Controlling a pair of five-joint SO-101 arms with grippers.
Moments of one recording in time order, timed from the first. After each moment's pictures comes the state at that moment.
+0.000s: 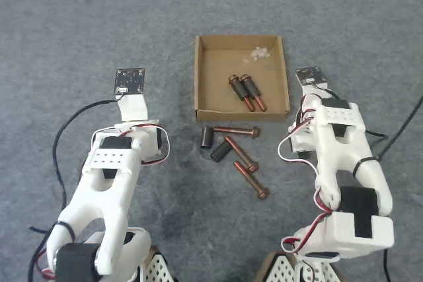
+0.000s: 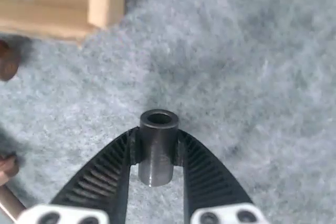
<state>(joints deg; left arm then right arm) -5.0 -23.1 62.4 35.6 8.8 2.4 1.8 32.7 57.4 12.4</state>
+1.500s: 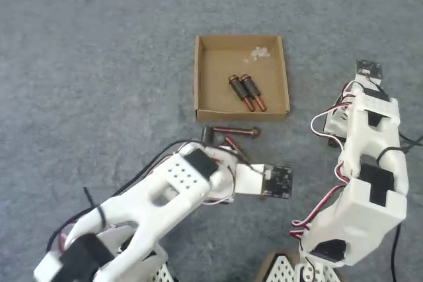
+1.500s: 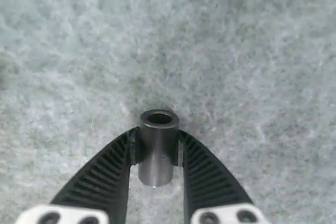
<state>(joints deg) 38.3 -20.8 51.6 59.6 -48.7 16.2 15.2 17.1 56.9 3.4</state>
